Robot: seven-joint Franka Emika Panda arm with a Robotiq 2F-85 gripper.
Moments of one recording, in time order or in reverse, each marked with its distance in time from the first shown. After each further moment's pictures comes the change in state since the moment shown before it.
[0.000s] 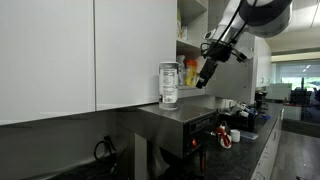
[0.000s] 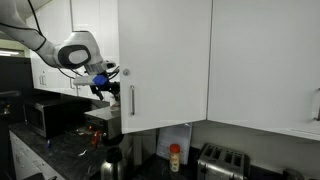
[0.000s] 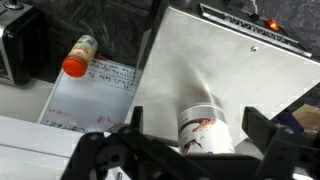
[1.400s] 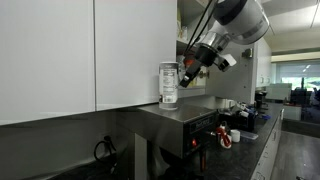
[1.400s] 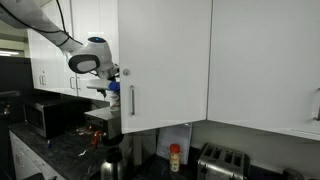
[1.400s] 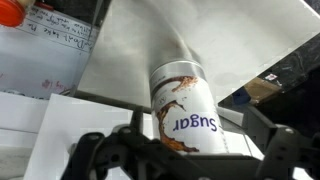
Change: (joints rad) arm 0.156 0.175 -0.121 0.124 0.487 0.076 -0.531
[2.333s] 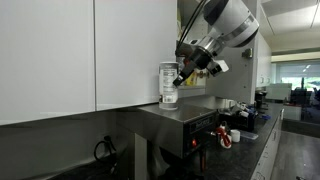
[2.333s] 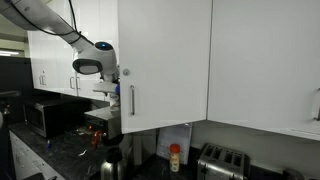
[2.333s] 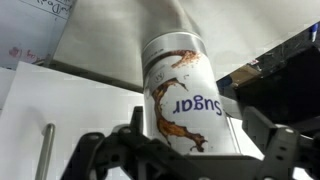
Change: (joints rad) arm 0.090 0.077 -0.078 0.068 0.312 -0.002 -0.366
